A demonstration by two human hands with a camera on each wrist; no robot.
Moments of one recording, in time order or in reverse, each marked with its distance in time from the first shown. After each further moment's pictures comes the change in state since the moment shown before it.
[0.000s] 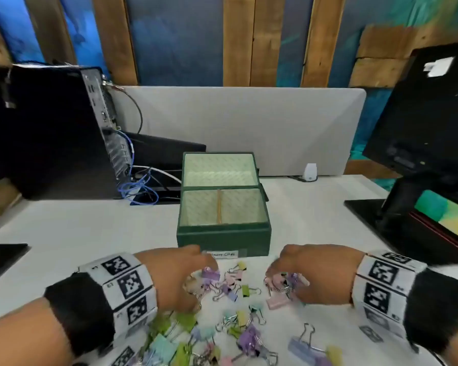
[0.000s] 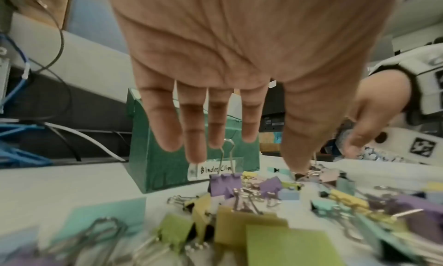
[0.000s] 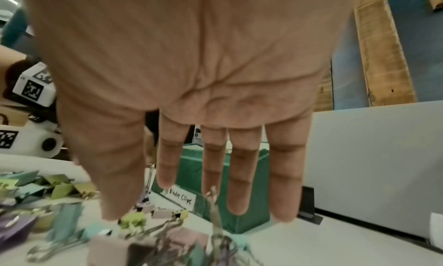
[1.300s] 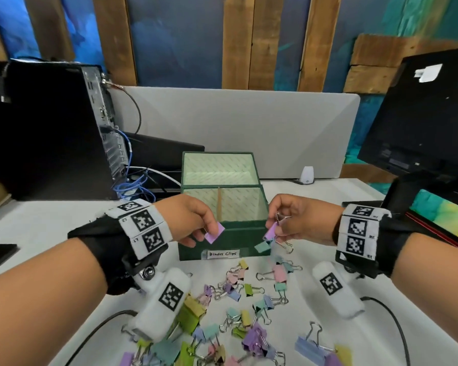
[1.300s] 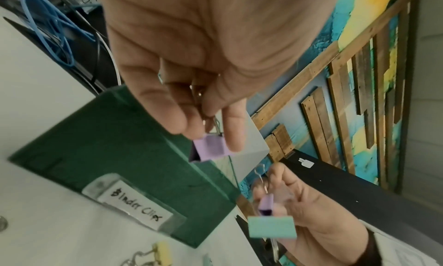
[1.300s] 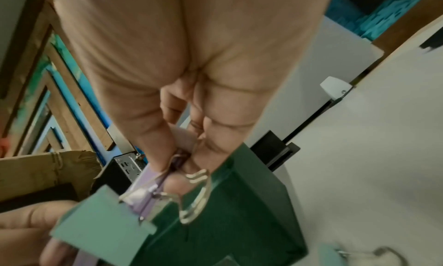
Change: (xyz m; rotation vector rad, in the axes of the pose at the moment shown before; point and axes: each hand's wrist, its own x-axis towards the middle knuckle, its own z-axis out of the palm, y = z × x) left_hand 0.039 -0.013 -0.041 -0.866 0.239 -0.126; right_hand 0.051 0.033 -0.021 1.321 0.240 -0.079
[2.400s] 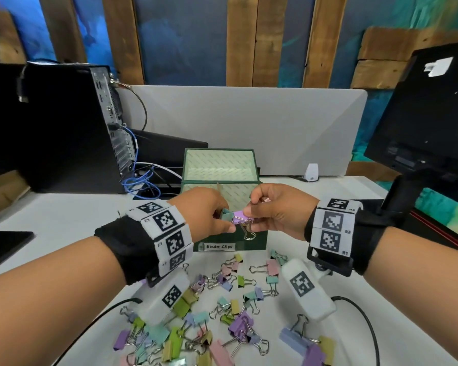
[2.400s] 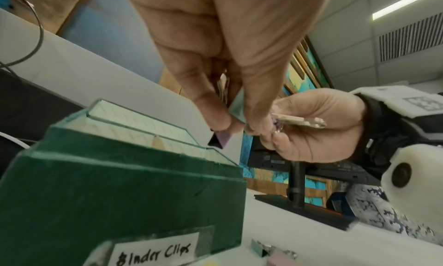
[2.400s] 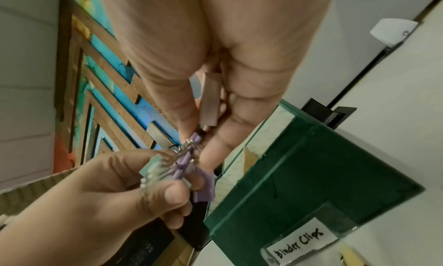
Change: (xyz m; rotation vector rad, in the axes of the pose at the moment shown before) left_hand -0.019 0.041 0.028 0.793 0.155 0.177; right_hand 0.002 -0.021 0.032 0.179 0.087 -0.038
